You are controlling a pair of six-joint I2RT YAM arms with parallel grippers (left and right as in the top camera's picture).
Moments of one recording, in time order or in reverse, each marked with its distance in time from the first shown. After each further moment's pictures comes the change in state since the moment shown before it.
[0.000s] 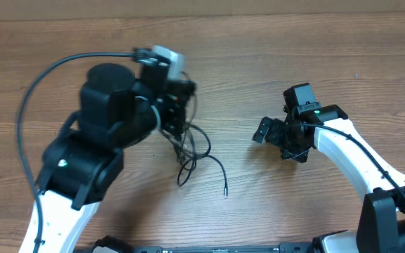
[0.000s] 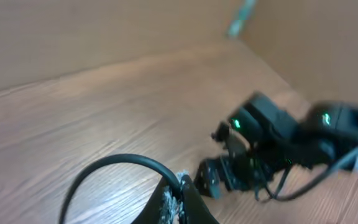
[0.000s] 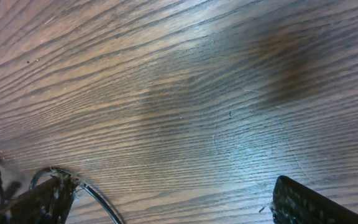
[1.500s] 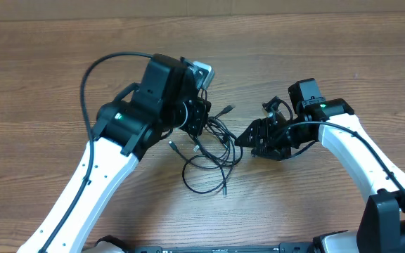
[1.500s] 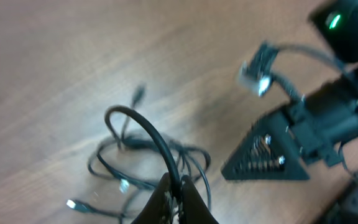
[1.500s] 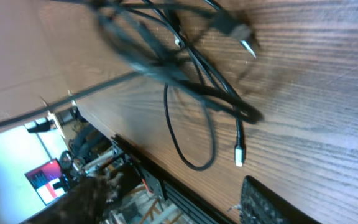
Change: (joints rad) left arm -0.056 0.237 -0.003 -0.164 -0.074 -0.006; right arm -0.021 -0.001 0.065 -0.115 -0.597 -0.272
